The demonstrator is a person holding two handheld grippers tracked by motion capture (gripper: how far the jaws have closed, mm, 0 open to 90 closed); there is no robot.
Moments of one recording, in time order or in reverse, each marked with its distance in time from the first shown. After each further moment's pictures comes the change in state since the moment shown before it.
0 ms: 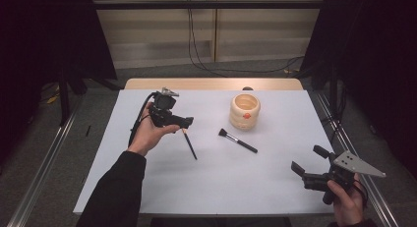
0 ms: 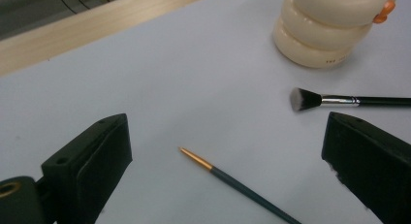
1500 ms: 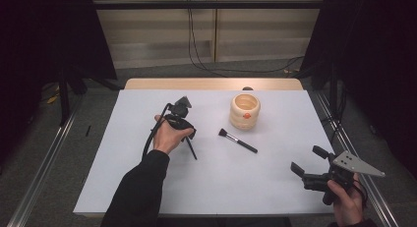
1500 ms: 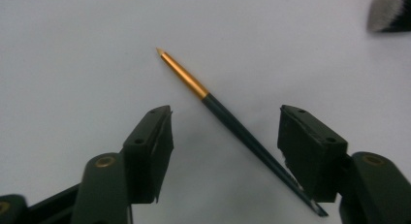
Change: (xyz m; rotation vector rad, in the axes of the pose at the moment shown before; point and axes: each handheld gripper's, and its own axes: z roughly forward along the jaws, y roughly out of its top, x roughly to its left) left arm -0.011 -0.010 0.070 0.451 0.068 -0.221; right arm 0.000 -0.001 0.001 0.012 0.008 0.007
